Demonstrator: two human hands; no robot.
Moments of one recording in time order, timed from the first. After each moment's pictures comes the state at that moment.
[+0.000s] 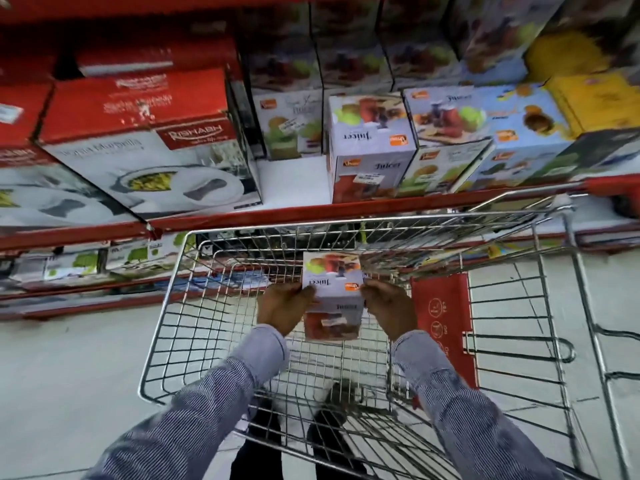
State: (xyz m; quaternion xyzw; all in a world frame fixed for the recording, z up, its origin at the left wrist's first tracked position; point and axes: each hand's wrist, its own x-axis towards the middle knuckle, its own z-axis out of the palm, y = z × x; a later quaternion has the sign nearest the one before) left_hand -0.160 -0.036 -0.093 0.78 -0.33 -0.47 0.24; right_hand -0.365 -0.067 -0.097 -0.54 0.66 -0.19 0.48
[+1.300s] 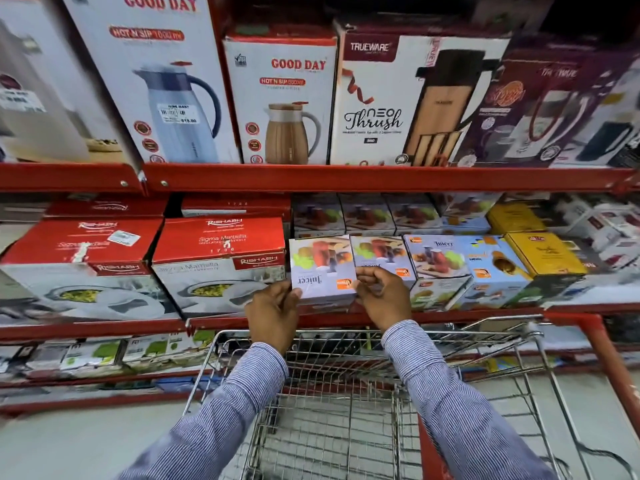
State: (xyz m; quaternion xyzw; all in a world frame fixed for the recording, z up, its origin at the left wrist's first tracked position) left_hand -0.108 -0.106 0.070 0.74 -0.40 -0.24 0.49; right_hand -0.277 -0.183 0.074 -0.58 0.61 -0.34 0.42
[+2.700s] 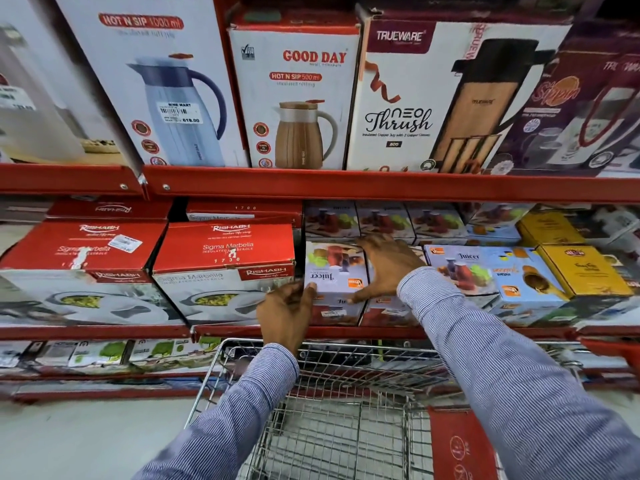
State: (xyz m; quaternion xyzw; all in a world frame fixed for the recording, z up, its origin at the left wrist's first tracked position) left_hand -0.096 -0.149 0.039 0.76 -0.38 -0.22 0.48; right_hand -0.260 -0.292 0.102 -0.89 0.44 0.11 0.07
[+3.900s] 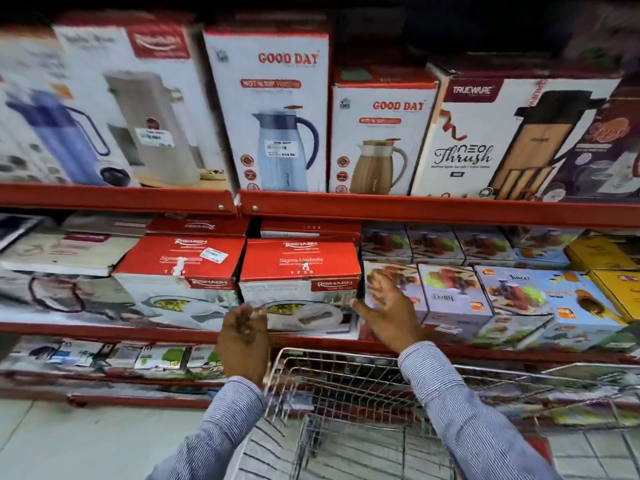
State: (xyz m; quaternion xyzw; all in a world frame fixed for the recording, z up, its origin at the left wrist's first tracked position) left_hand 0.029 -0.051 0.061 0.77 -0.21 -0.16 0.57; right_hand -0.172 -0.168 0.091 -0.68 0.50 -0.28 0.45
